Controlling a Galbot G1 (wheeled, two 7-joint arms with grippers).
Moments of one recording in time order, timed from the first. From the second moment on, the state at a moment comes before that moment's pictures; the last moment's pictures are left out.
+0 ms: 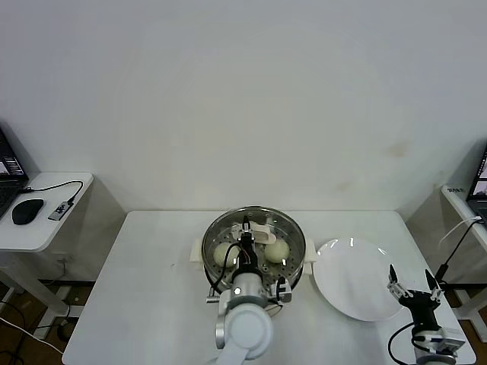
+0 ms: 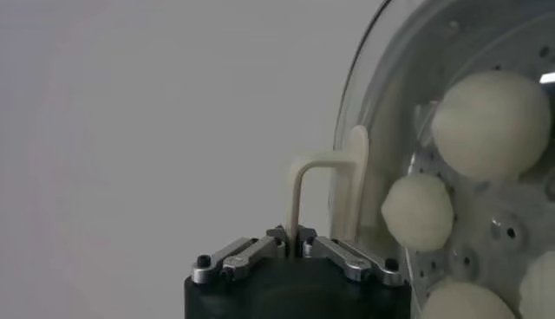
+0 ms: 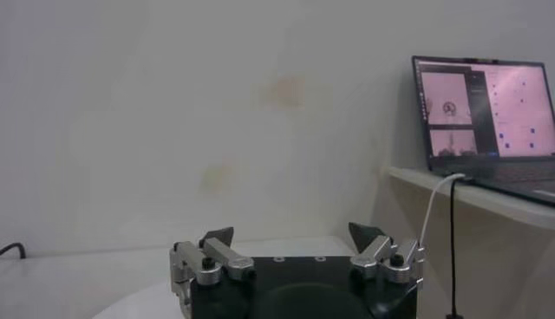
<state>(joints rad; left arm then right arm) 1.09 -1.61 0.08 -1.87 1.75 0.60 0.39 -1.50 1.43 0.95 1.82 0.28 0.05 -0.15</state>
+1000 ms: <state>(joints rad) 1.10 -1.61 0.07 -1.83 1.72 0.58 0.33 -1.50 1.44 0.95 1.82 0.27 0.06 -0.15</state>
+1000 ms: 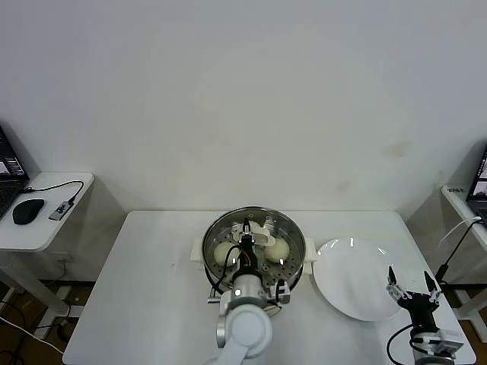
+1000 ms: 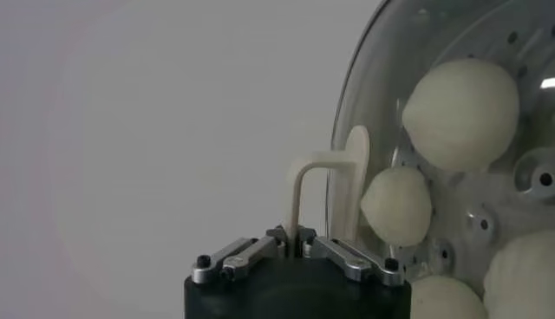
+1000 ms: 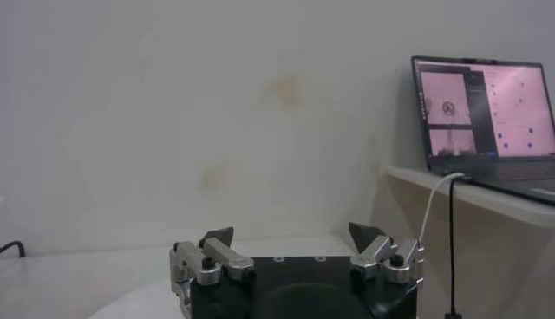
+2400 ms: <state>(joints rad) 1.33 -1.47 -0.06 -2.27 1.41 0.51 0.33 -1.55 1.40 0.89 1.88 0.32 0.00 -0.13</state>
